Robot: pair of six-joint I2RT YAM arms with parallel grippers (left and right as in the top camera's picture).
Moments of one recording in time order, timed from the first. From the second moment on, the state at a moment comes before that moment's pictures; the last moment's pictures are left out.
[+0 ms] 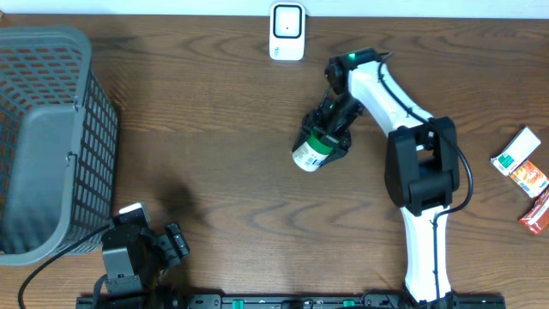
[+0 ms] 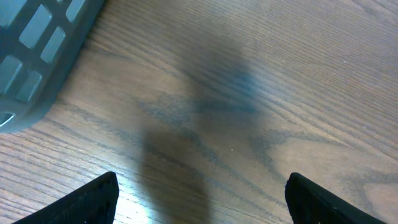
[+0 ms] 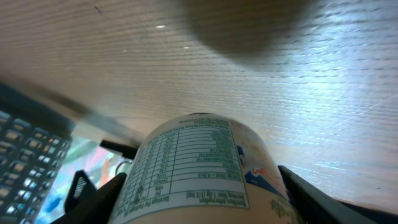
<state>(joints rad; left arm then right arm) 0.13 0.27 0.42 -1.03 0.00 -0.25 0.31 2.34 1.92 -1.50 -0.66 0.47</state>
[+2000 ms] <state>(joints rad) 0.13 0.27 0.42 -1.03 0.00 -0.25 0.51 2.44 2.30 -0.72 -0.05 0.27</state>
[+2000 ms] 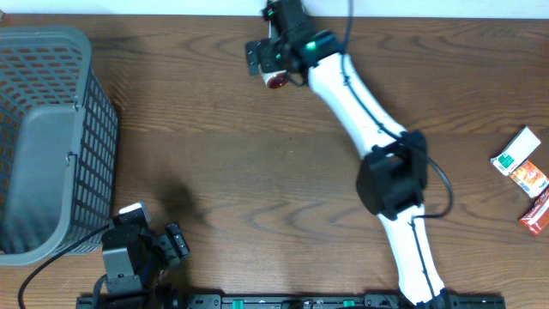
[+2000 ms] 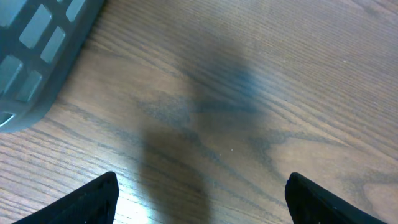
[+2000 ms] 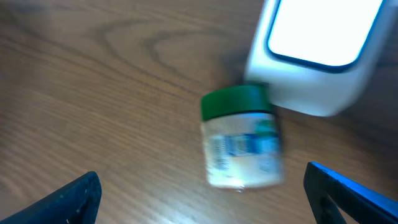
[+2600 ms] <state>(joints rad) 0.13 0.27 0.42 -1.03 0.00 -0.25 0.52 2.59 2.30 -0.65 0.15 0.28</state>
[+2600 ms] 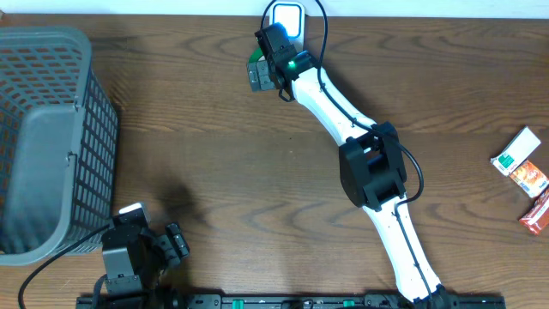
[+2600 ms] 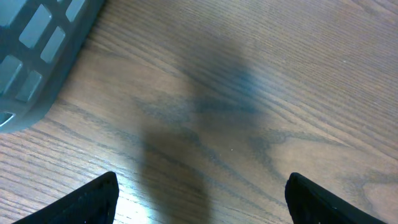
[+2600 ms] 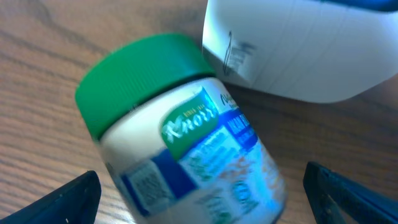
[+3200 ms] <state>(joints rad) 0.13 0.27 0.42 -1.03 0.00 -0.25 0.53 2.60 2.30 -0.62 0.13 0.28</state>
